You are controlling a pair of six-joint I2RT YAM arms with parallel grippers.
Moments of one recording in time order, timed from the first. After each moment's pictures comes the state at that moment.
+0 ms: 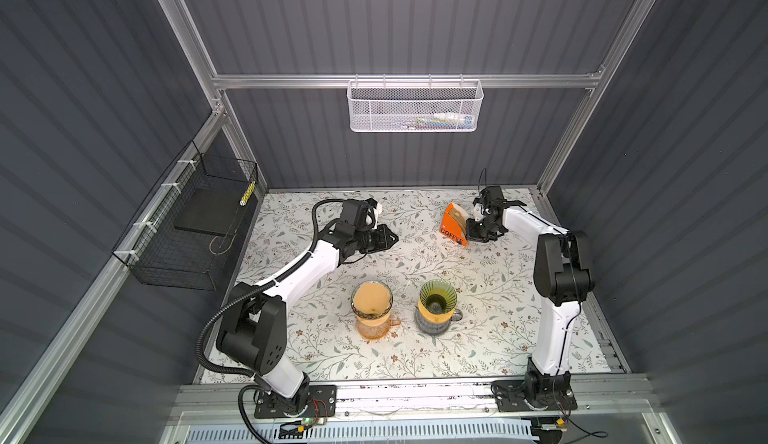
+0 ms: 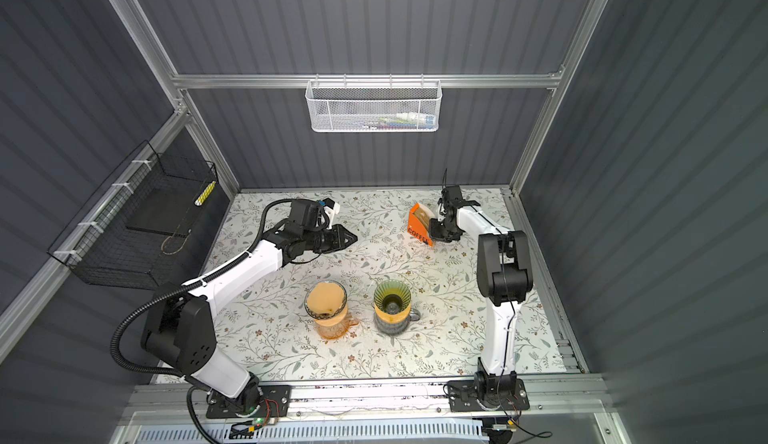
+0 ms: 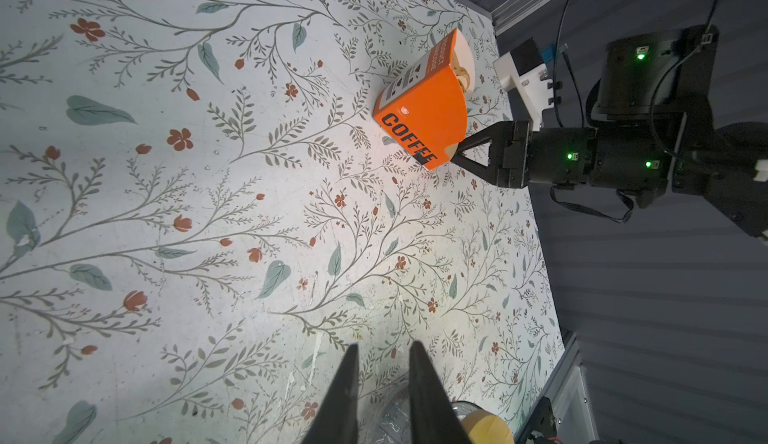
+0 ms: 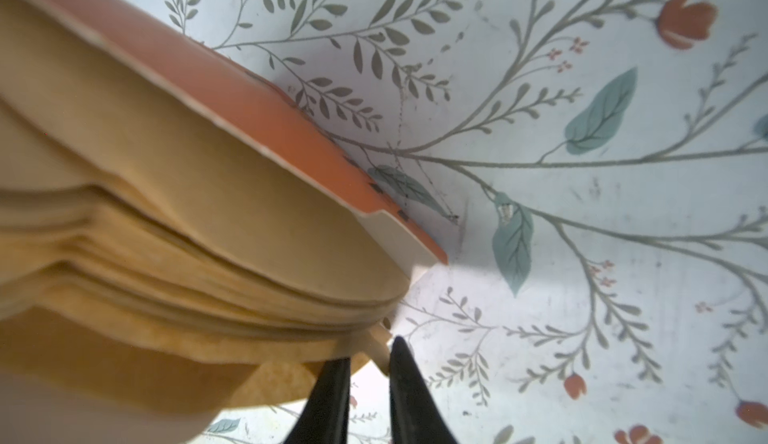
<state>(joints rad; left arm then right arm) -0.48 1.61 1.22 -0.32 0.43 -0.56 0.13 2.09 1.59 -0.69 -0.19 0.17</state>
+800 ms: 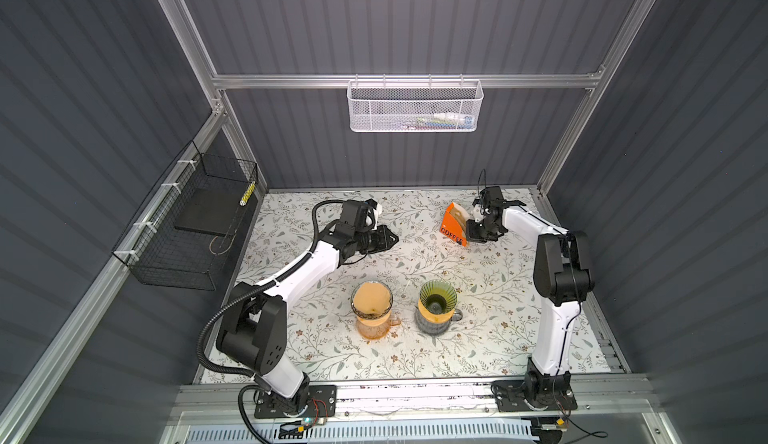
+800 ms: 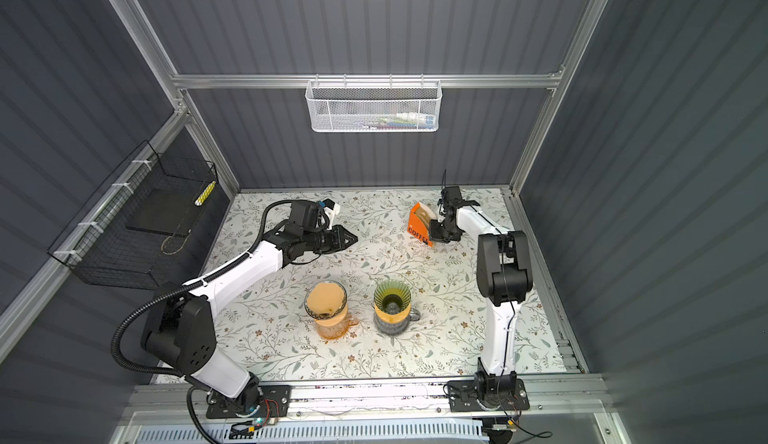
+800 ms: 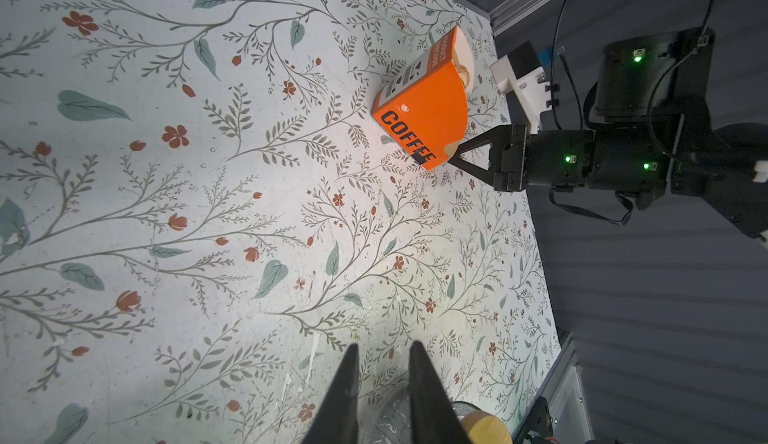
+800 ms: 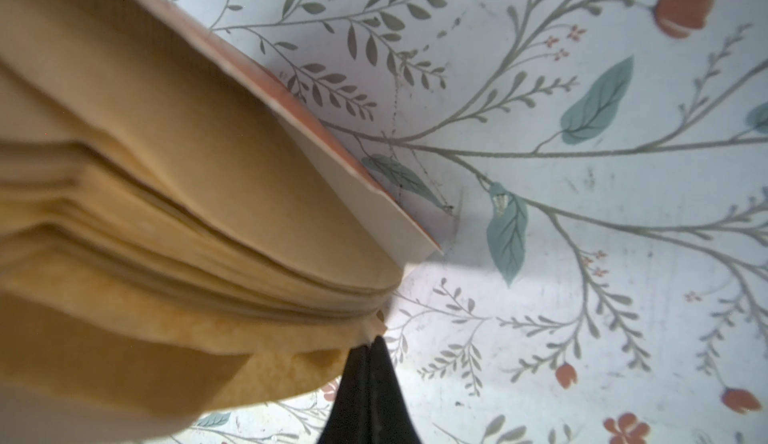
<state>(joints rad) -0.48 1.61 1.21 -0.30 0.44 -0.57 0.13 2.09 1.59 -0.71 -0.18 0.15</state>
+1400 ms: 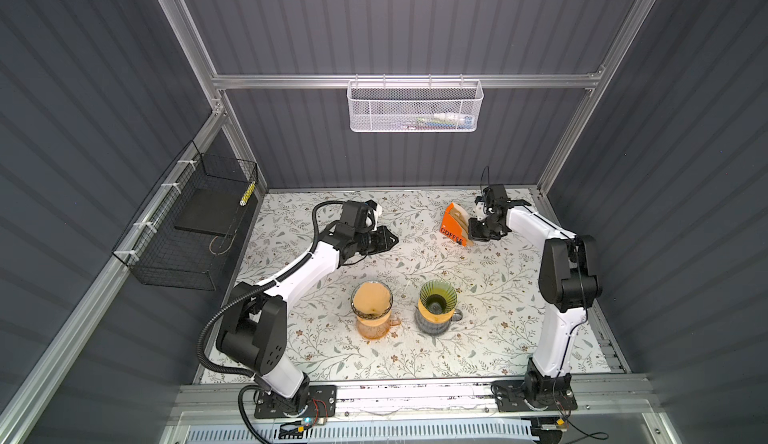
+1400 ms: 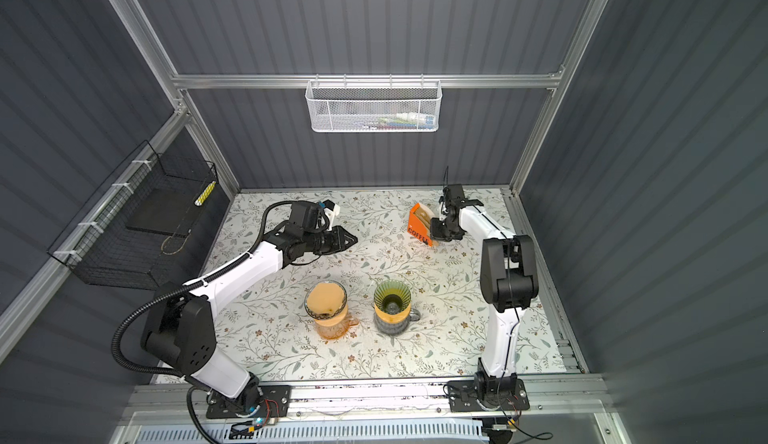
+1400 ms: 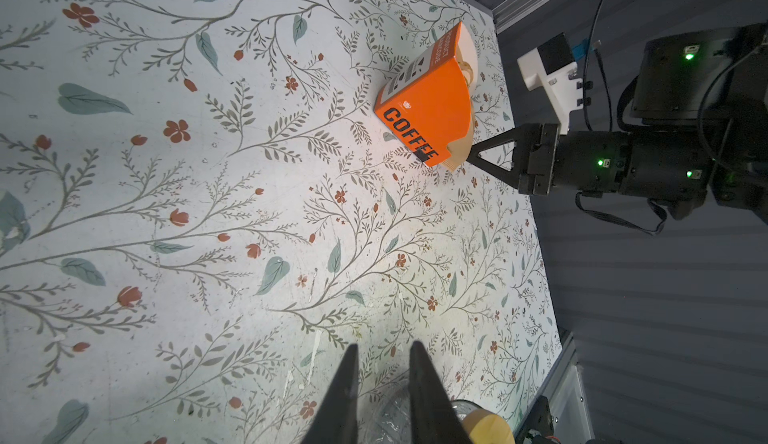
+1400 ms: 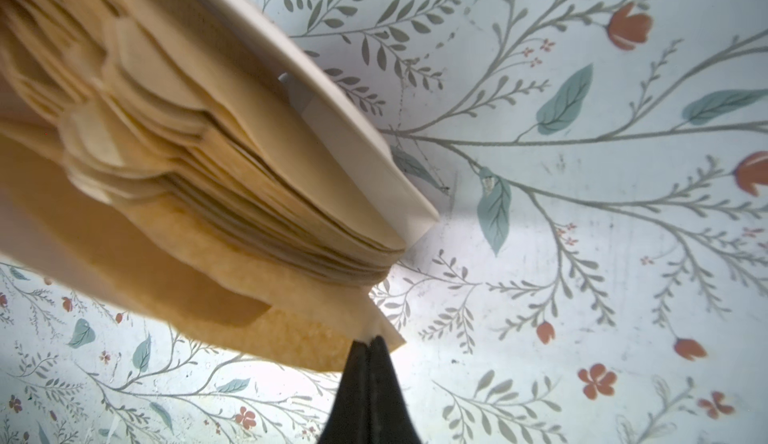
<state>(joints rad) -0.48 1.61 1.20 -0.30 0.44 -0.57 0.13 2.01 1.55 -0.72 -0.17 0.15</state>
